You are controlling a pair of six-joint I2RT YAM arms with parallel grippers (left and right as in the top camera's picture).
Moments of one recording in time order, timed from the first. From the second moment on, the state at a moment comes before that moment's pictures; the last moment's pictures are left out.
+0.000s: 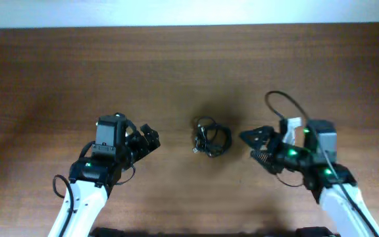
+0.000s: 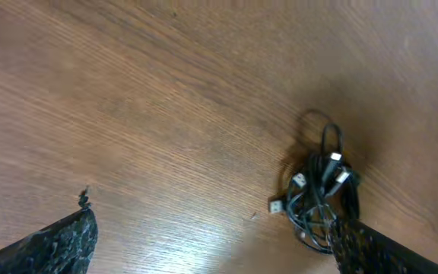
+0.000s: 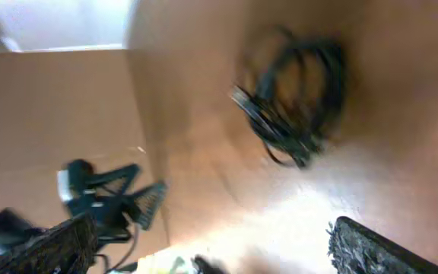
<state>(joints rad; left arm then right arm) -0.16 1.09 0.70 -0.58 0.16 -0.75 0.06 1.10 0.52 -0.24 -0.81 0.93</state>
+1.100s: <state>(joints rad) -0.21 1.09 0.70 -0.43 0.62 -0.16 0.49 1.41 0.87 -0.47 -0.67 0.22</state>
